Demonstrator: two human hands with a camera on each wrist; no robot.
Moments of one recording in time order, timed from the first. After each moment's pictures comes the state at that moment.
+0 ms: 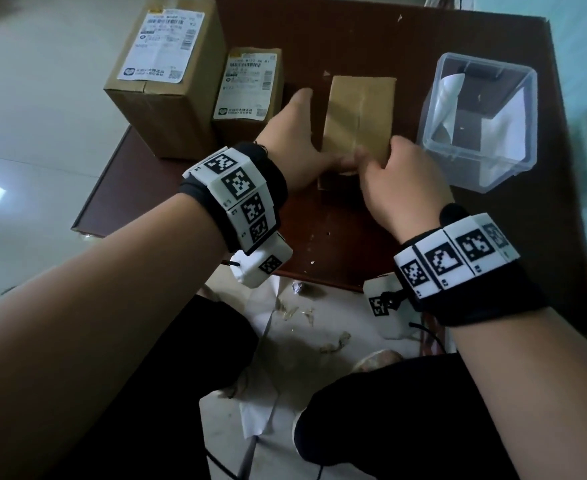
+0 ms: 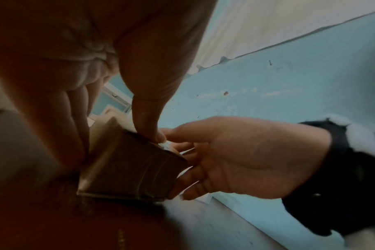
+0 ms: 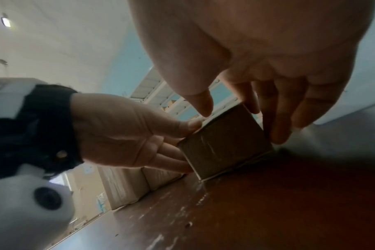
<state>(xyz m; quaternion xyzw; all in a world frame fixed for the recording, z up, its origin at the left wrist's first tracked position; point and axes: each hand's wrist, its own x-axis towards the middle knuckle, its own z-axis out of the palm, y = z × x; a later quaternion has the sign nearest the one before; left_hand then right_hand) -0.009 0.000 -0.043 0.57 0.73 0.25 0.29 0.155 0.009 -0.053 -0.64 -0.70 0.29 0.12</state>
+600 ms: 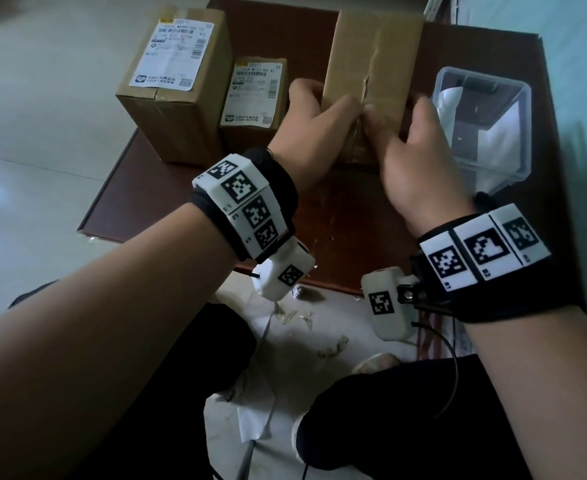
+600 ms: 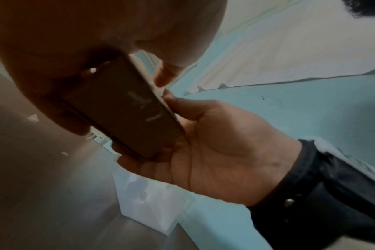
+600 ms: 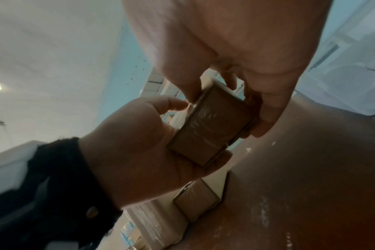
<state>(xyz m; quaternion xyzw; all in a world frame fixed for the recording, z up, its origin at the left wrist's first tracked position) 0.015 -0.005 -0.013 0.40 0.66 0.48 0.42 0.146 0.005 -0.018 -0.58 -0.63 0.40 0.32</state>
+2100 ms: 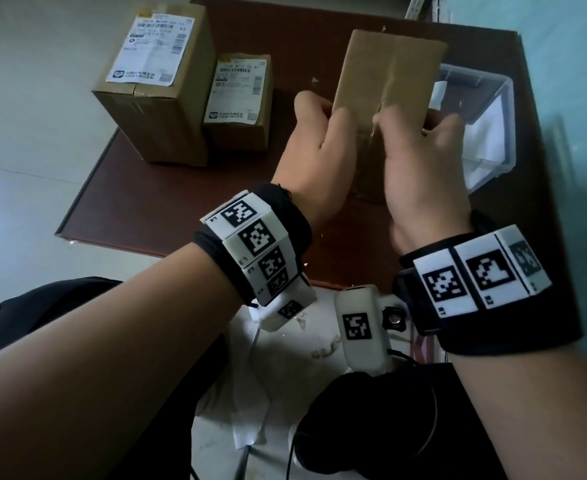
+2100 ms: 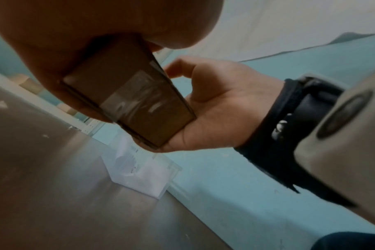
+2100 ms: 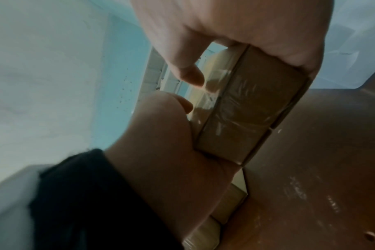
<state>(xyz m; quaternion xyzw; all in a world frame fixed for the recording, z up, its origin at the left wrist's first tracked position) 0.045 -0.042 -0.011 0.45 0.63 0.50 0.38 0.148 -0.027 -0.005 -0.57 -0.44 0.51 0.47</state>
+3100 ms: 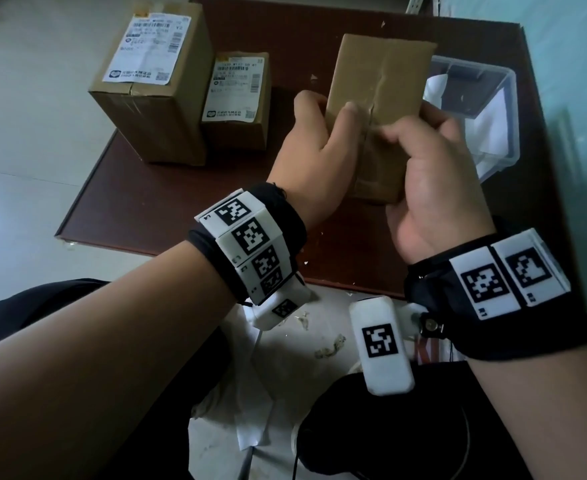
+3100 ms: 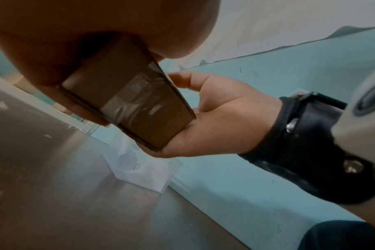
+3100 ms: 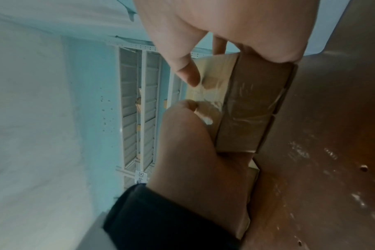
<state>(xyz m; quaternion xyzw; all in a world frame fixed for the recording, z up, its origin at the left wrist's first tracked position) 0.045 -0.035 -0.024 0.46 0.66 0.48 0.35 0.159 -0.028 -0.016 -0.50 -0.33 0.62 0.50</state>
